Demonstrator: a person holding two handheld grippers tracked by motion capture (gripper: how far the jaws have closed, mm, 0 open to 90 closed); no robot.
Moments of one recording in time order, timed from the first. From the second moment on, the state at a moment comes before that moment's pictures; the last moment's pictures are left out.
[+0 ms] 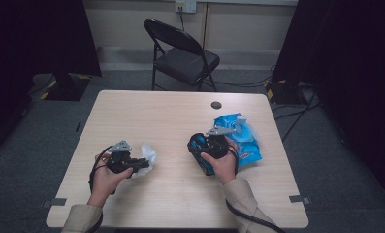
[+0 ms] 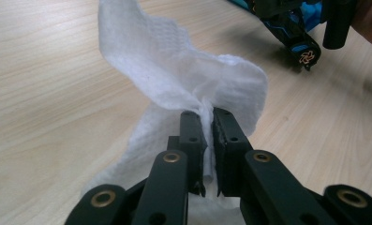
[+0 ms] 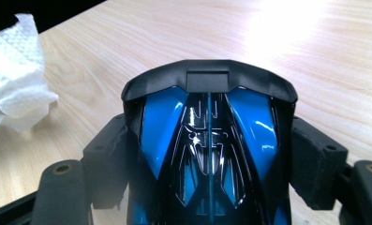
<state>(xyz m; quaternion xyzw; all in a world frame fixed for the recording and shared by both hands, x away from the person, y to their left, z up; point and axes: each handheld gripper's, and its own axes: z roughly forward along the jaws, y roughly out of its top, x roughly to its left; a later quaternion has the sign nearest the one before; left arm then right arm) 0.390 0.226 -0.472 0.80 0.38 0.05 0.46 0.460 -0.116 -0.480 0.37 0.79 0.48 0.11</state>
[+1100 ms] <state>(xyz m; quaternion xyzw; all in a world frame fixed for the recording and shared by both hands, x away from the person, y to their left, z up) 0.388 0.236 -0.473 0.80 0.39 0.06 0.46 0.475 -0.091 -0.498 0.38 0.82 0.41 0.12</state>
